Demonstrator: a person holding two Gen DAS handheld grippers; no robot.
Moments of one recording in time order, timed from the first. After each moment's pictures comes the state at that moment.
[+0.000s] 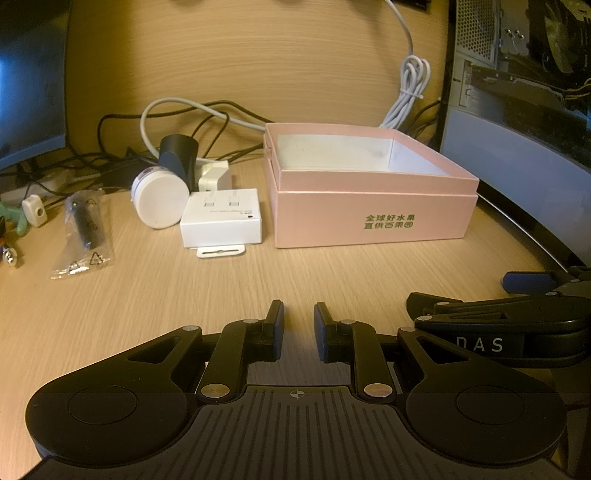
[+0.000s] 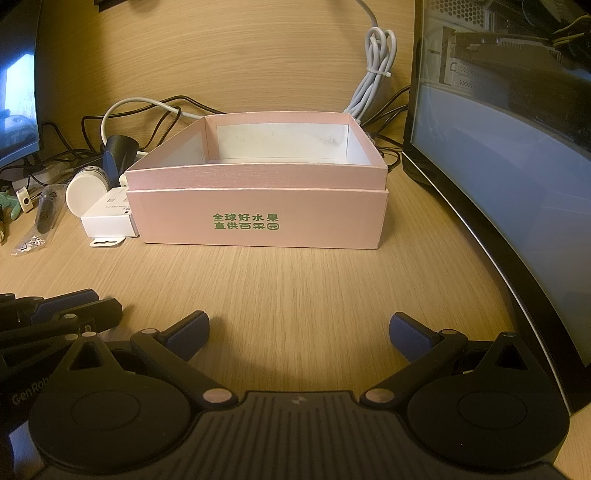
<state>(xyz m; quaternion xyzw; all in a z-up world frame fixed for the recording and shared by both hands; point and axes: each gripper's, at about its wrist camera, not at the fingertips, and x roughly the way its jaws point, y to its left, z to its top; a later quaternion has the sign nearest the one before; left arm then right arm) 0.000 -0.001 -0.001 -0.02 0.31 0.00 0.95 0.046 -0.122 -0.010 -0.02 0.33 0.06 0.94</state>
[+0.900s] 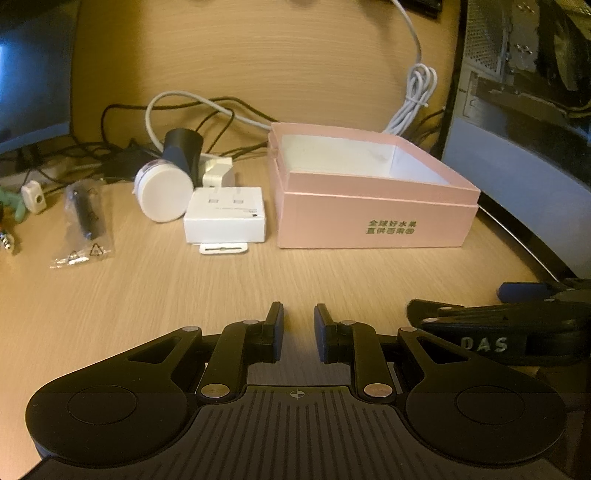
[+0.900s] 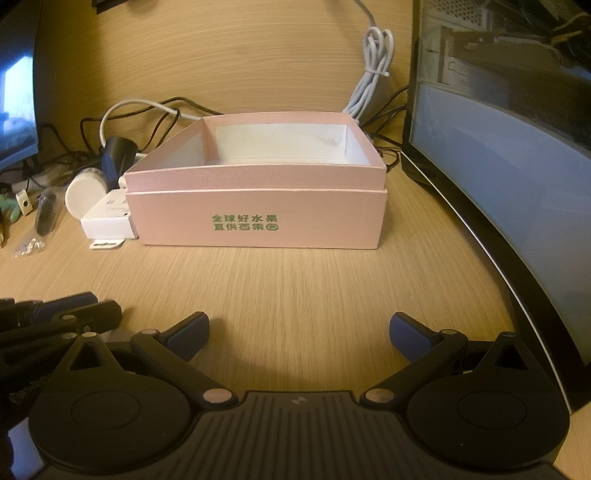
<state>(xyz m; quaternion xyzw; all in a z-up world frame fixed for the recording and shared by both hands) 0.000 0.015 0.004 -0.05 0.32 0.00 0.95 0.051 -0.122 -0.005 -0.02 0.35 0.06 0.94</state>
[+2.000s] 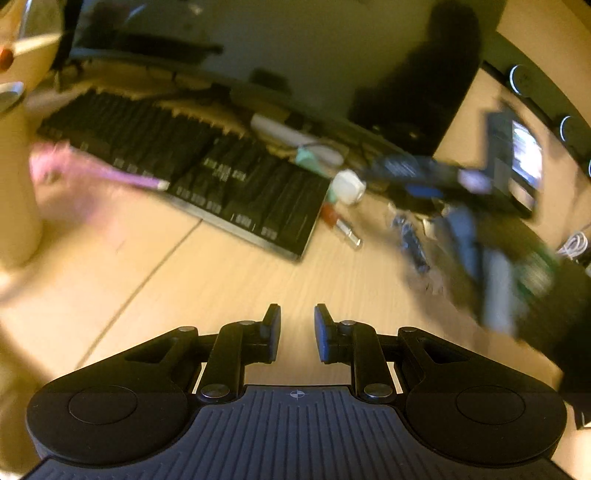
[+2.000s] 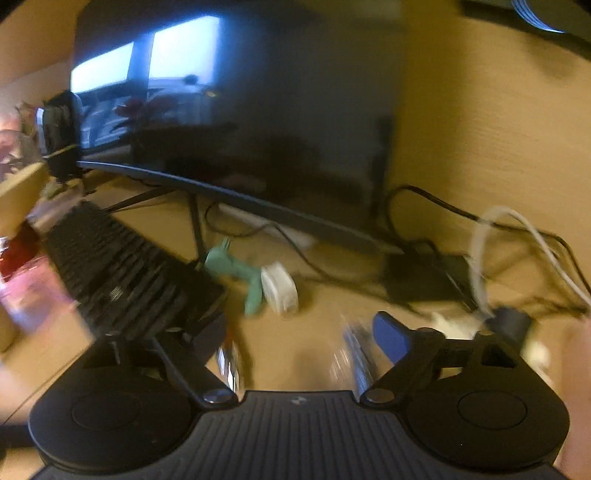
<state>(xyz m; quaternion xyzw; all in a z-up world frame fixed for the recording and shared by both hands) -0.147 0.316 0.062 -0.25 0.33 0.16 0.89 0.149 0.247 0.063 -0.10 0.30 0.34 0.89</state>
